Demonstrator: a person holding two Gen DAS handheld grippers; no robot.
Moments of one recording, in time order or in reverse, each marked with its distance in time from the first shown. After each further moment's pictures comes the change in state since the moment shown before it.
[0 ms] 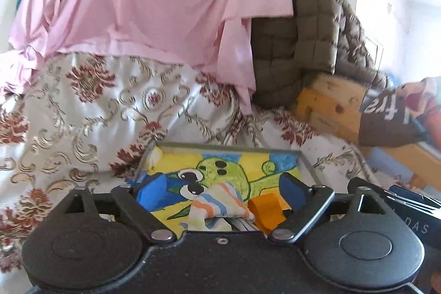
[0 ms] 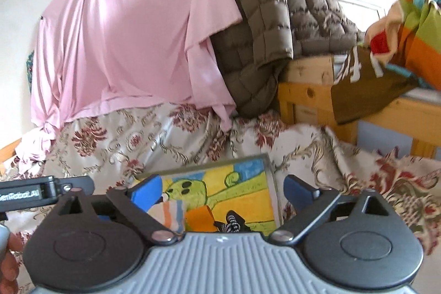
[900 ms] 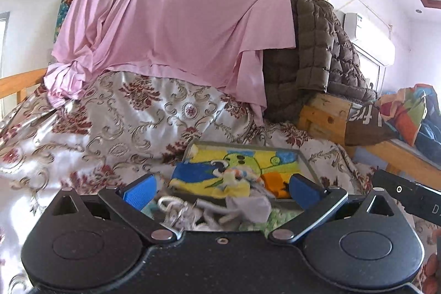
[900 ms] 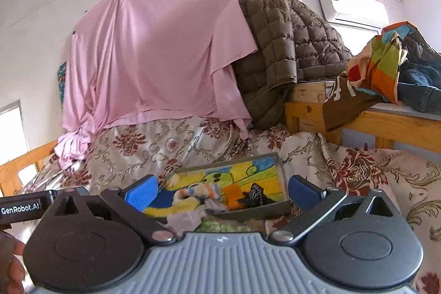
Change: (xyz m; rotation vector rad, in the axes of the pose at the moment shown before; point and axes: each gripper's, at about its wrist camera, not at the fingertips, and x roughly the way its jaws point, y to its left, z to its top) left arm -0.186 0.021 -0.062 -0.012 -0.093 0.069; right arm -0.174 0.049 -0.042 -0.032 -0.056 0.047
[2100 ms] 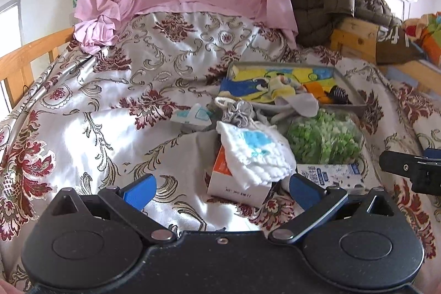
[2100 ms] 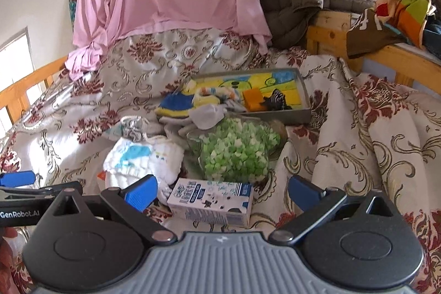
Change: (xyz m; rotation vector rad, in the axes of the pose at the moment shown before) left arm -0.030 0.036 -0.067 0.090 0.282 0.149; right arm 0.005 0.035 -0.055 -0.088 0.371 0.021
